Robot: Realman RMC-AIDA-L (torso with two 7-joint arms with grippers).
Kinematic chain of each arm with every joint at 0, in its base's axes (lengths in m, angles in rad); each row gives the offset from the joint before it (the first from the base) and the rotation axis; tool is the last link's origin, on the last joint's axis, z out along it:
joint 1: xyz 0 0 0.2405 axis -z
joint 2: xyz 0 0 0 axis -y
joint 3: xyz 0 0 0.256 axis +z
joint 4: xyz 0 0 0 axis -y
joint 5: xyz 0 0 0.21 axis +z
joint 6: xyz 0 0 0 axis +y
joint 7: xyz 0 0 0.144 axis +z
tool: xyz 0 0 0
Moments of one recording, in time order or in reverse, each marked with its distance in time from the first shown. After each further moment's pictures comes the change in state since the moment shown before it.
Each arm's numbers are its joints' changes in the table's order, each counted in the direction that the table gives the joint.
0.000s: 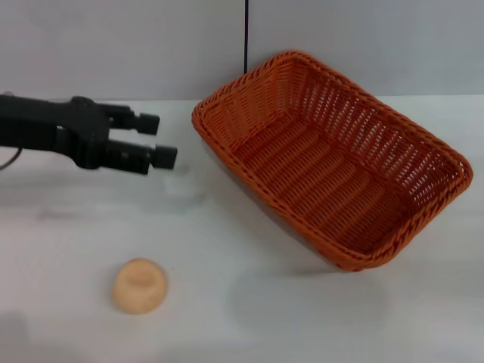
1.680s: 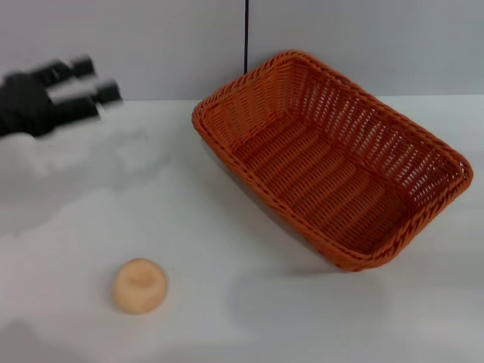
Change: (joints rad) left arm -0.070 0.139 -0.408 -0.143 0.041 0.004 0.357; right arm -0.020 -0.001 0.000 -0.008 0.000 0.028 0.008
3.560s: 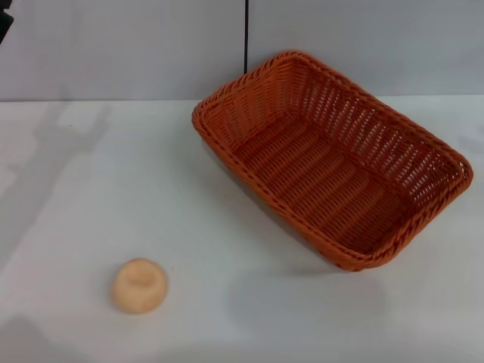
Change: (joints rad) left arm 0.015 0.011 -0.143 -0.735 -0.704 0.097 0.738; right arm -0.219 0.303 -0.414 0.868 -1.038 -0.215 1.342
